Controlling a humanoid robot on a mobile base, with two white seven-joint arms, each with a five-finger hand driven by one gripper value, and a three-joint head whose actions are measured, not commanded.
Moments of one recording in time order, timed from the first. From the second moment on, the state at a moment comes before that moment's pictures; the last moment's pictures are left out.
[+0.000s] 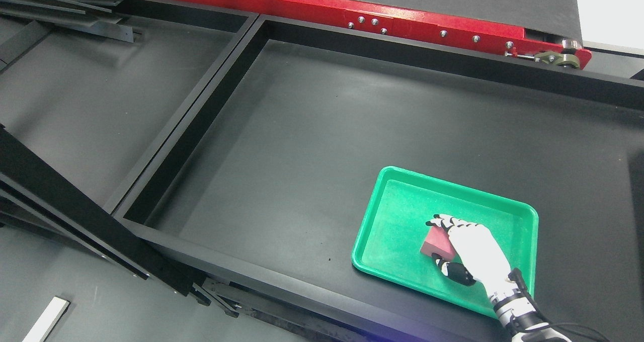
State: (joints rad) left arm -0.07 0.00 0.09 0.00 0.00 -0.10 -0.08; right arm 0.14 -0.24 0.29 -1.63 1.05 -0.19 0.07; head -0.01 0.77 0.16
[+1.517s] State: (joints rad) left arm -0.07 0.00 0.09 0.00 0.00 -0.10 -0.08; right arm 0.20 -0.15 0.11 -1.71 0.97 -0.31 -0.37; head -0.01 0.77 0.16
